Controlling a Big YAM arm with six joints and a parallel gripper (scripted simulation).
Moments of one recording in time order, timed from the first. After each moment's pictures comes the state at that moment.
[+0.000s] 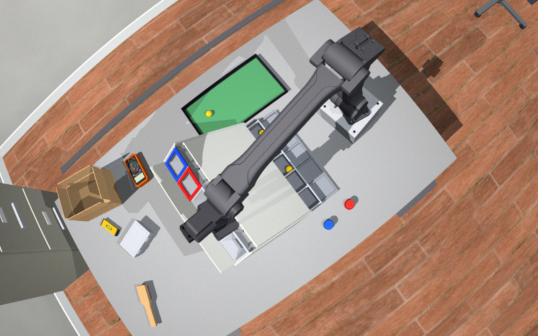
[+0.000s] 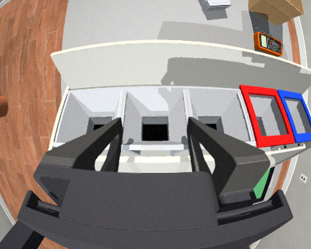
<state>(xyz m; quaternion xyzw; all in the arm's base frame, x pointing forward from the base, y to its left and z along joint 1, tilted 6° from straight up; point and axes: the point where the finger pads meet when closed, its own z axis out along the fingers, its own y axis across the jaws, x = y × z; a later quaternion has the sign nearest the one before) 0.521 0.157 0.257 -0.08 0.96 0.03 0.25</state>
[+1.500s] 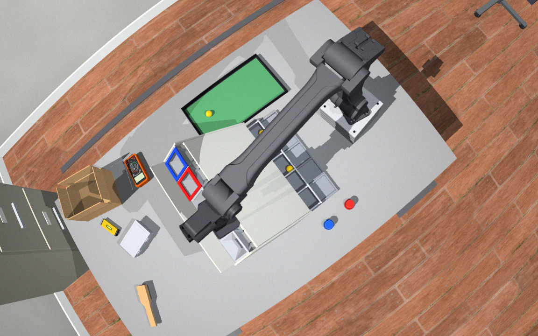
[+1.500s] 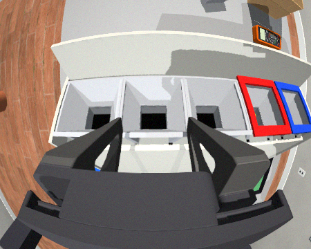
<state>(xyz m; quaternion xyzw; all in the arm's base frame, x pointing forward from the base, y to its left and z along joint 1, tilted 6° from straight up) 0.511 0.154 0.263 -0.08 0.97 0.03 0.23</state>
